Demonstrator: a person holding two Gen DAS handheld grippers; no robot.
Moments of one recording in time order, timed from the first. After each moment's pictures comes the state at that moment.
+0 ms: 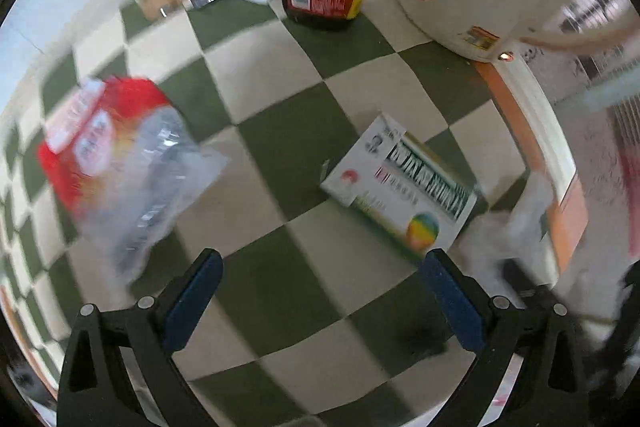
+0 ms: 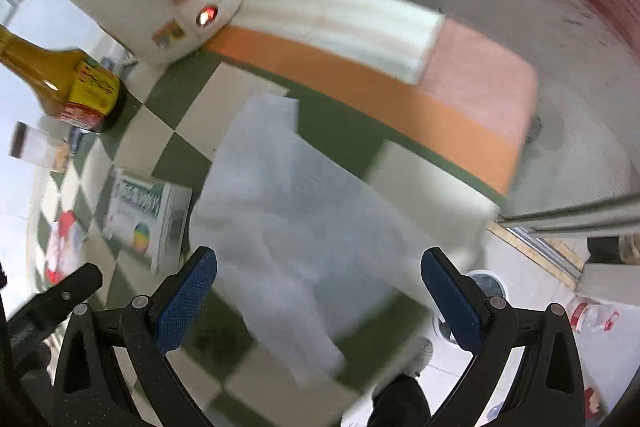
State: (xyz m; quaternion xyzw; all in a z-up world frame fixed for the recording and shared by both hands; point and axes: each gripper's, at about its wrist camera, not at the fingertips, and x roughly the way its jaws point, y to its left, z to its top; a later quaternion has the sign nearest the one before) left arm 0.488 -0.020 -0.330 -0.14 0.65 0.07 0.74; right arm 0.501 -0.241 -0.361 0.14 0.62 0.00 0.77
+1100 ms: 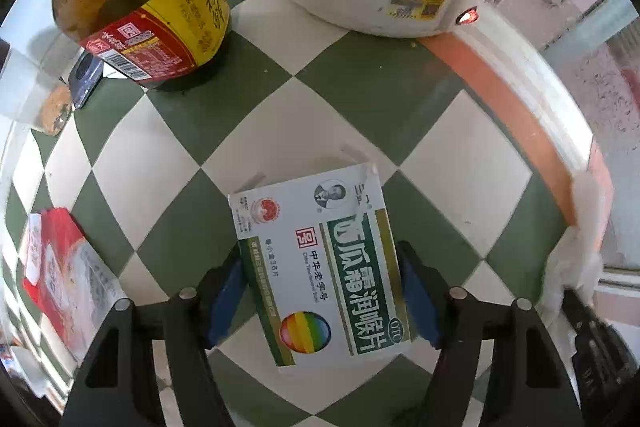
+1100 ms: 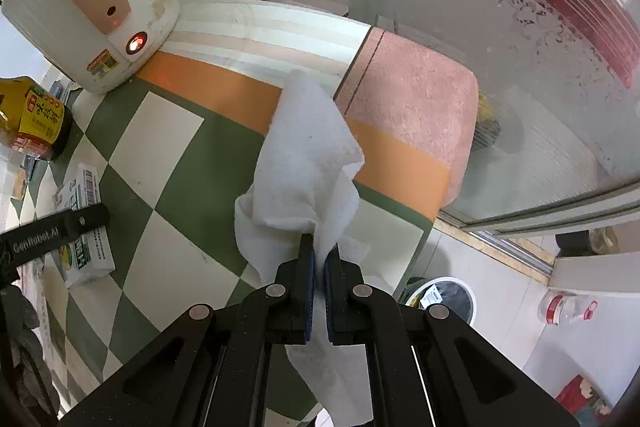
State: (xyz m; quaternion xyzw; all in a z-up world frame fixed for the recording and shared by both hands) left arm 0.542 -0.054 -0.366 0.00 0.66 -0.01 0.76; right arm 0.491 -0.286 -0.355 0.13 0.60 -0.08 0.79
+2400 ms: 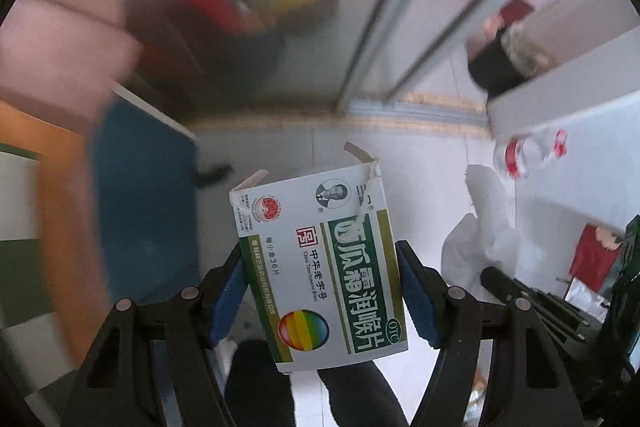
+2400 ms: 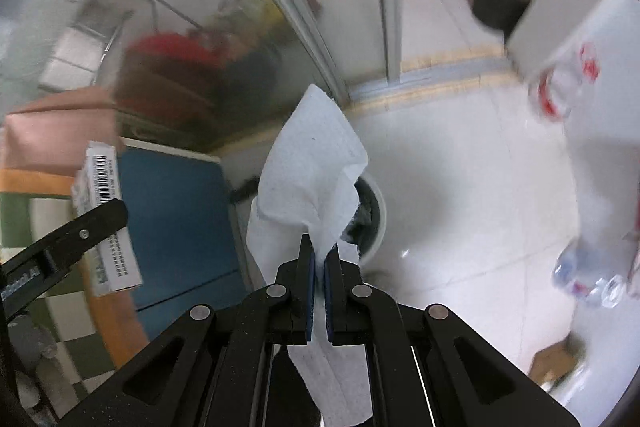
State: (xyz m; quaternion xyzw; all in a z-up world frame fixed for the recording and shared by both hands) left arm 0.246 -0.508 -0.560 0.24 0.66 -0.30 0.64; right arm 0.069 -0.635 -0.606 0.46 0.55 -0.23 0.65
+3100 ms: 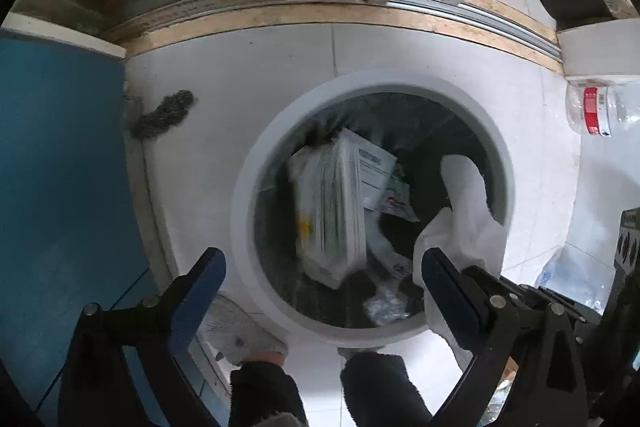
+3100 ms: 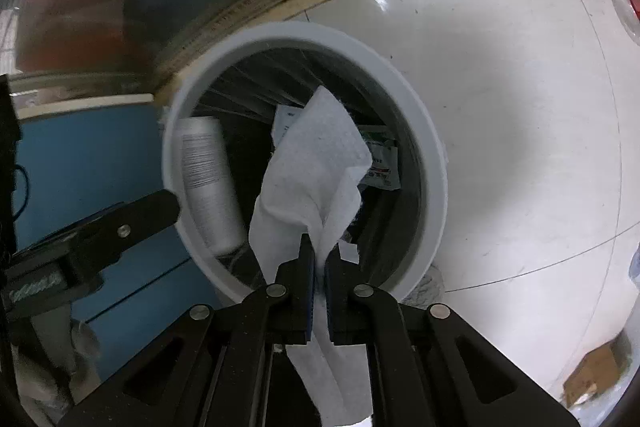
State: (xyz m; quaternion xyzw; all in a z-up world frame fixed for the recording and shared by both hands) left arm 0.258 -0.513 -0.829 0.29 0.72 -0.26 0.57; right arm 0.114 -0.592 -0.912 0.50 0.62 -0.15 0.58
